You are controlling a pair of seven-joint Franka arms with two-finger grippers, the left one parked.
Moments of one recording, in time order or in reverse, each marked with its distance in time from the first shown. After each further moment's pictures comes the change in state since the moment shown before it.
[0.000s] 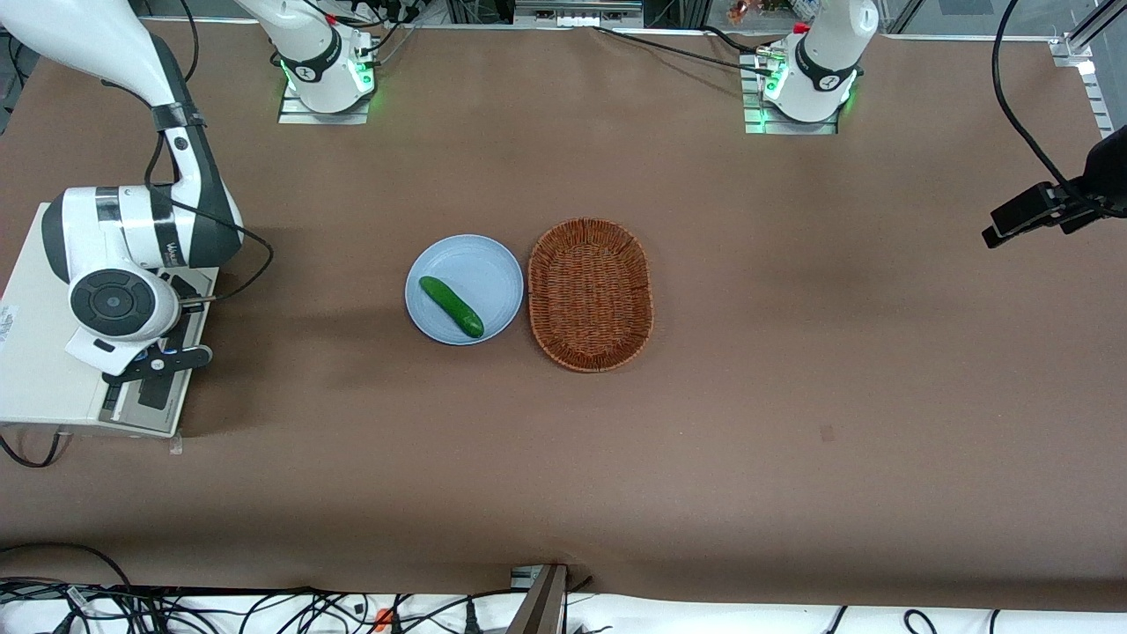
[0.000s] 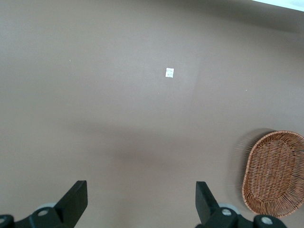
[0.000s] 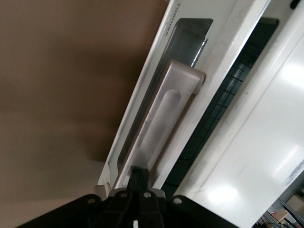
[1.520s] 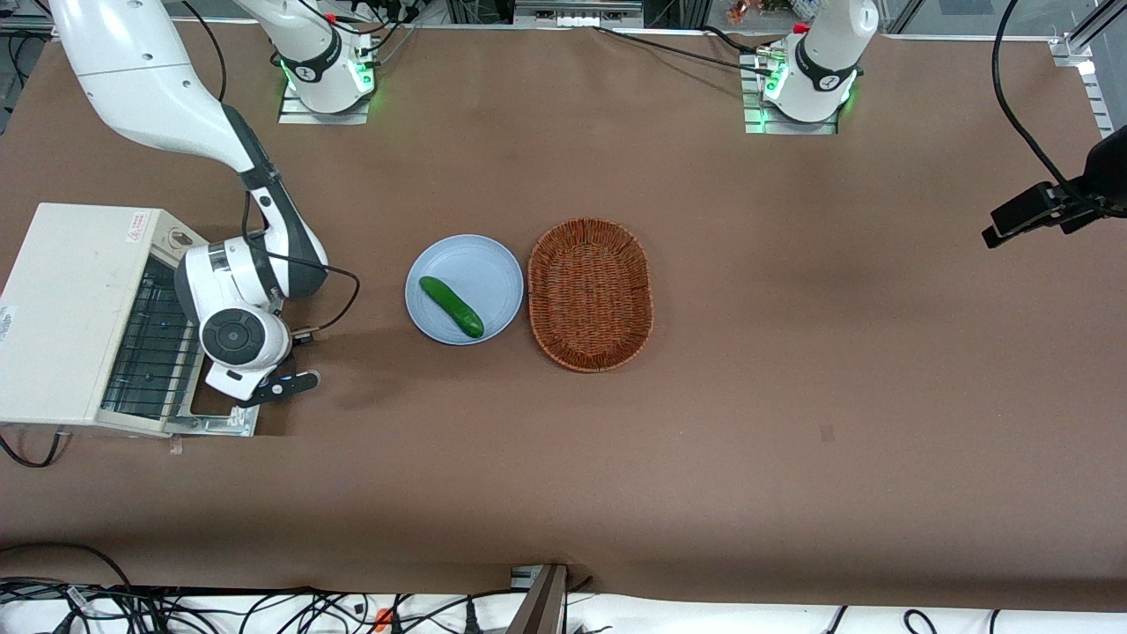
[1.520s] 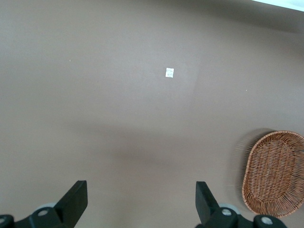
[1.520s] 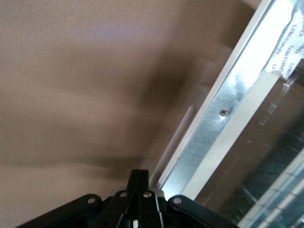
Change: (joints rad) arm 0.045 0.236 0.052 -0.001 0.137 0.268 0.079
